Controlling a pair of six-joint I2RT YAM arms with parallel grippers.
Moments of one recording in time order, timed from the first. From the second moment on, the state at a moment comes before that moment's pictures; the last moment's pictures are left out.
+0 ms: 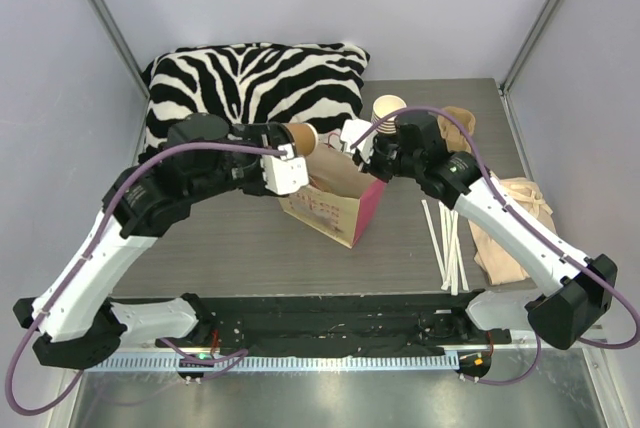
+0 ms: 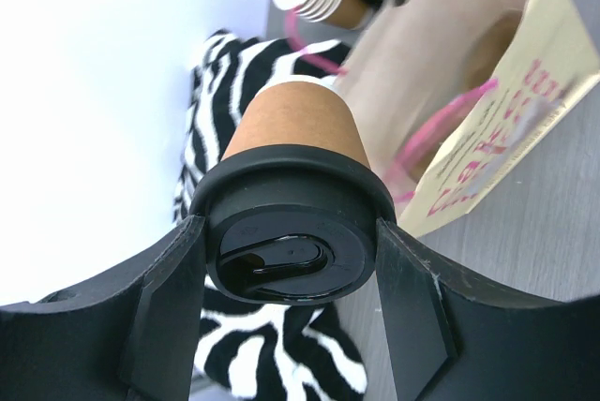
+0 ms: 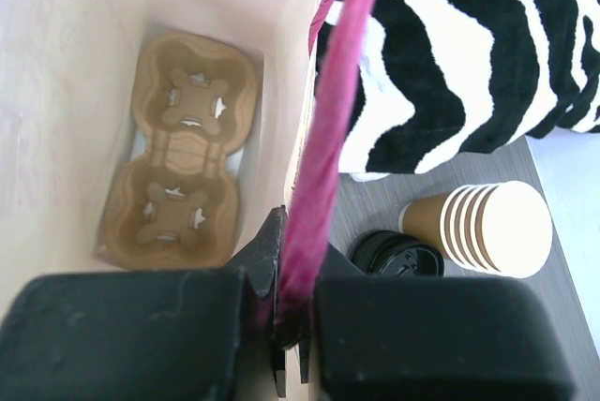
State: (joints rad) left arm -0.82 1.14 1.63 -0.93 0.05 0.93; right arm 0.61 1.27 1.24 -0.50 -0.28 -0.64
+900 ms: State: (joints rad) left arm -0.36 1.44 1.41 -1.18 -0.08 0.45; right arm 0.58 1.24 1.24 -0.53 -0.29 -0.65
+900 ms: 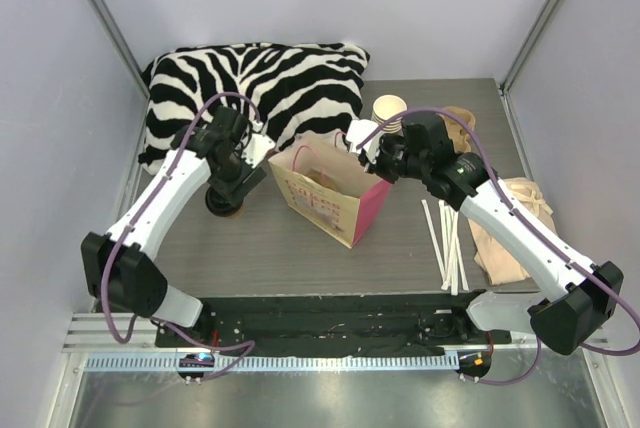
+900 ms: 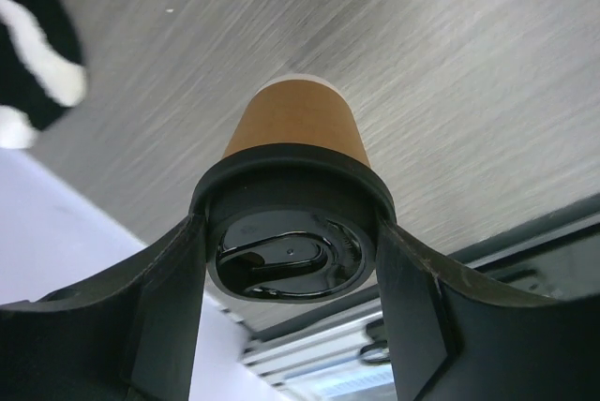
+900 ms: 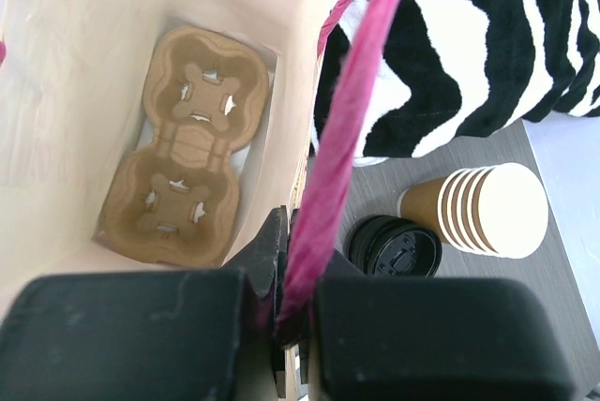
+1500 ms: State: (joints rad) left arm -0.34 1.61 1.30 -0.94 -0.09 0.32; right arm 0.58 1.24 1.25 -0.55 -0.27 -0.64
